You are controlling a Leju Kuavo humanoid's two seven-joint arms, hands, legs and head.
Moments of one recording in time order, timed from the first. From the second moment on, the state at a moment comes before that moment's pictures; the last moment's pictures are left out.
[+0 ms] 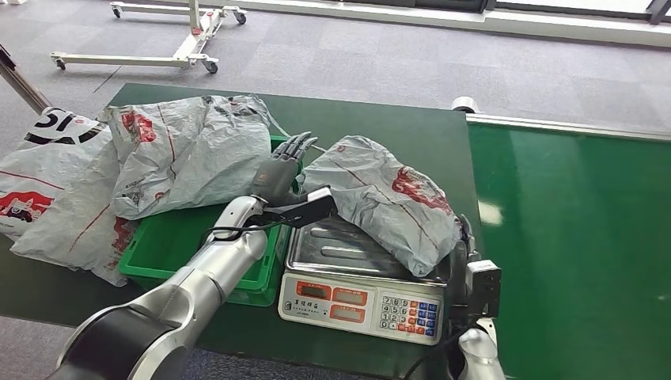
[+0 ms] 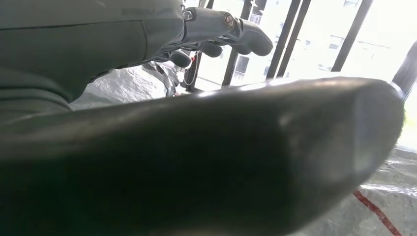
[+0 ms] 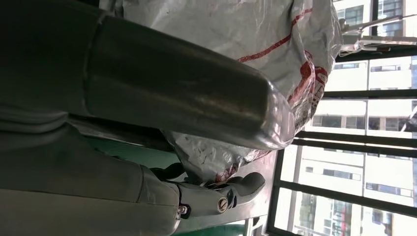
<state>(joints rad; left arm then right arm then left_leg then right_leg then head) -0.82 -0.16 -0.25 -0.39 -0.95 0.35 -0.47 -0.16 0.13 0.03 -1.06 0.22 -0.14 -0.65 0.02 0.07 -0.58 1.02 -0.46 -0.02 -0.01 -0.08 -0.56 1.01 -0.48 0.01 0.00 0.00</state>
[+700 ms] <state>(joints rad) -0.85 -0.16 -0.30 -0.35 -0.98 0.28 -0.45 -0.22 0.14 0.06 -0.95 0.18 -0.13 -0.67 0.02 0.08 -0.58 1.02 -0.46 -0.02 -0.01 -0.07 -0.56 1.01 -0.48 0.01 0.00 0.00</state>
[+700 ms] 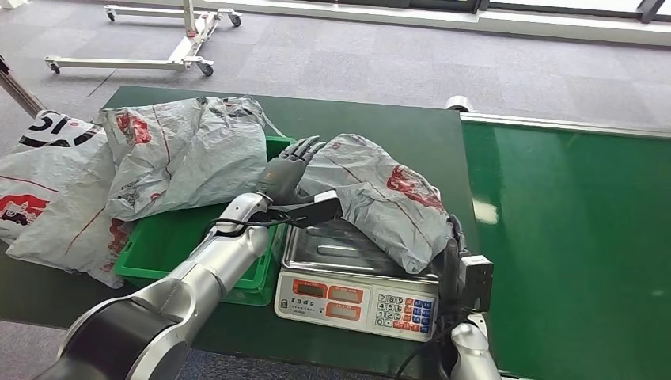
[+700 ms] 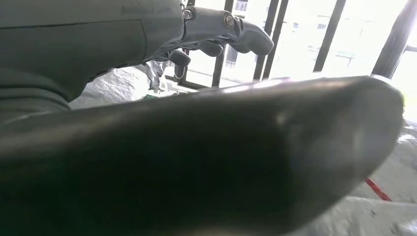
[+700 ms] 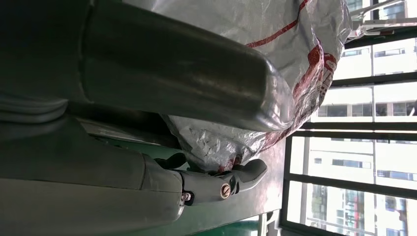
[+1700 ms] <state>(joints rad) -0.87 -0.15 -0.37 -0.33 -0.99 0.24 -0.38 -0.11 0.02 -0.17 -1.32 0.33 -0.21 -0.56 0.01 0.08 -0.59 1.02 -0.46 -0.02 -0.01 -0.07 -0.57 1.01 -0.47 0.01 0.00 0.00</state>
